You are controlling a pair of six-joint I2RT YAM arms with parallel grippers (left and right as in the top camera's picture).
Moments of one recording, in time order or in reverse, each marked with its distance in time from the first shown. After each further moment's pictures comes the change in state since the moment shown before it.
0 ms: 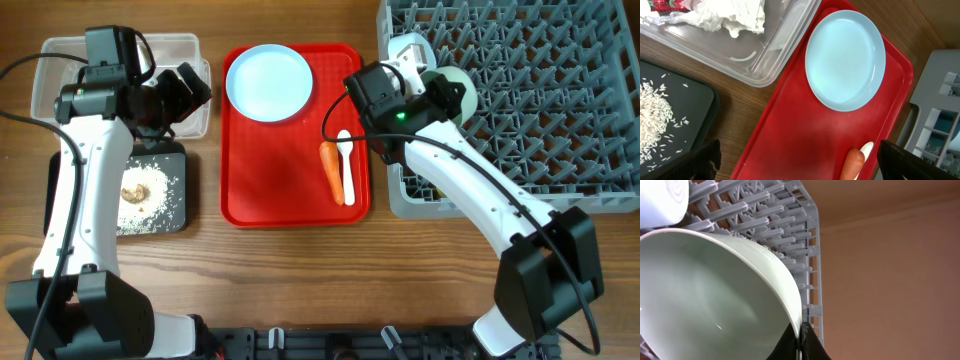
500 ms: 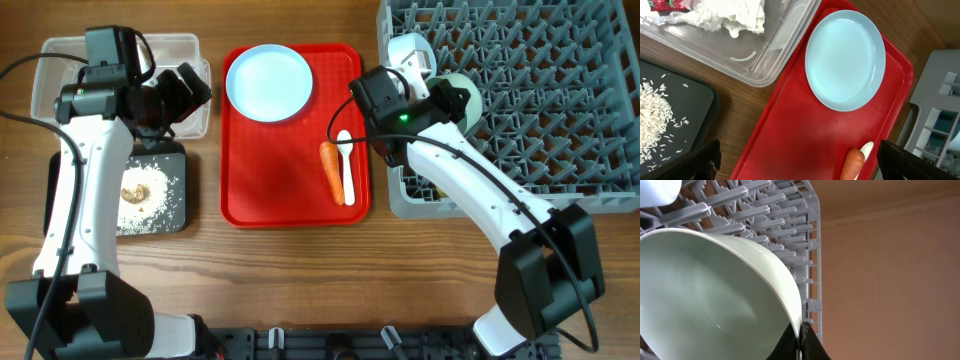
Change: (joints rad) left arm 0.000 0.000 0.000 0.000 0.000 0.000; right arm -0.020 0.002 -0.036 0.011 0.003 -0.002
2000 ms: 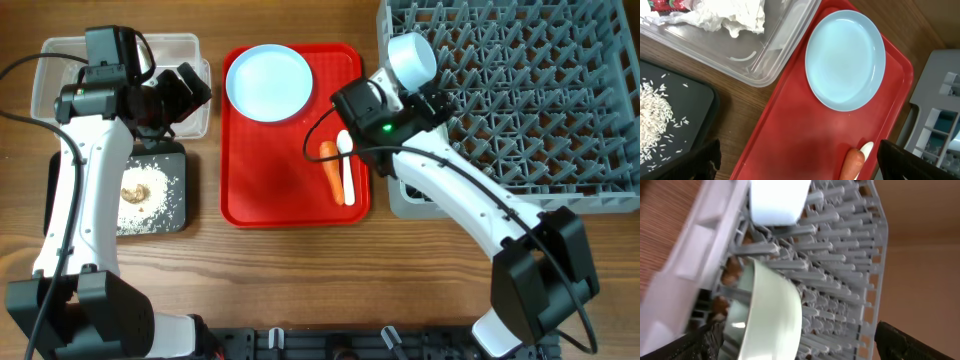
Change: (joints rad) left arm 0.000 0.000 0.000 0.000 0.000 0.000; right arm 0.087 0.001 -0.002 -0.014 -0.303 -0.010
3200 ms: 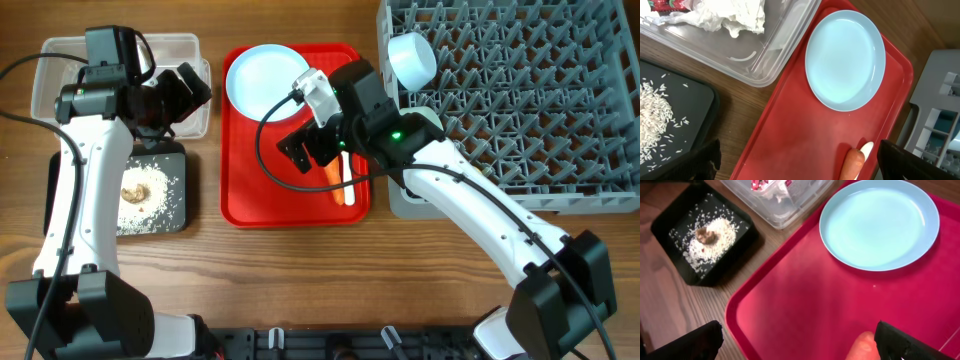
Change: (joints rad) left arm 0.000 0.000 0.000 0.000 0.000 0.000; right arm 0.016 -0.091 -0.001 0.327 -1.237 0.181
